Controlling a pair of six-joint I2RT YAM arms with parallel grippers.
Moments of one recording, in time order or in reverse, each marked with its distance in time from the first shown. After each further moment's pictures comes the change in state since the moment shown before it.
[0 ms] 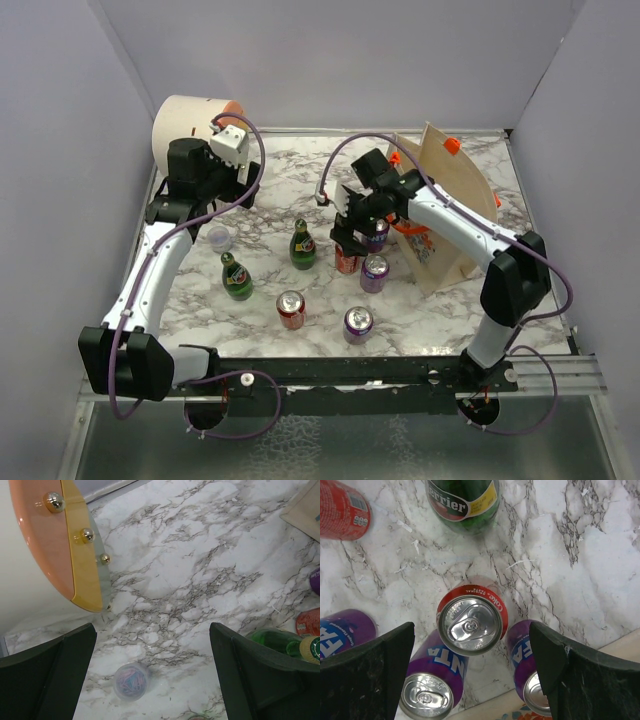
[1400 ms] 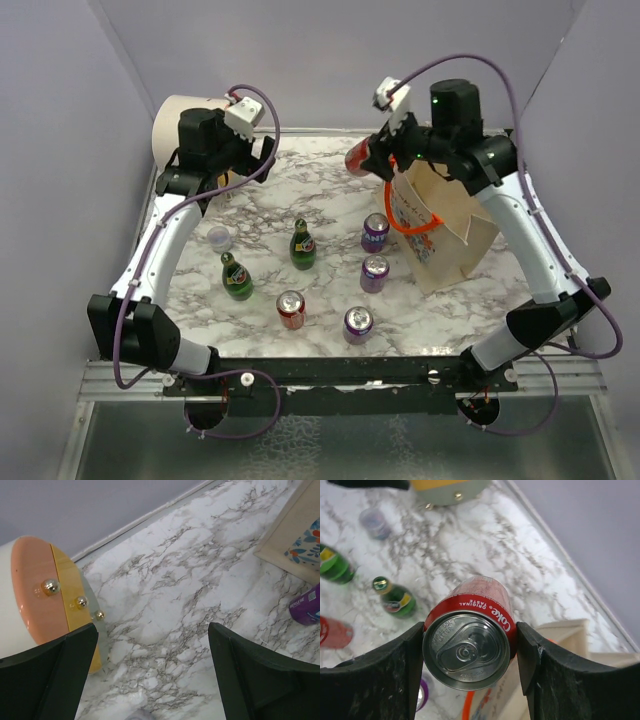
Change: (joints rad) left arm -0.035 0.146 0.205 0.027 0.072 0.018; right arm -0.111 -0.168 0.332 0.047 0.058 0.269
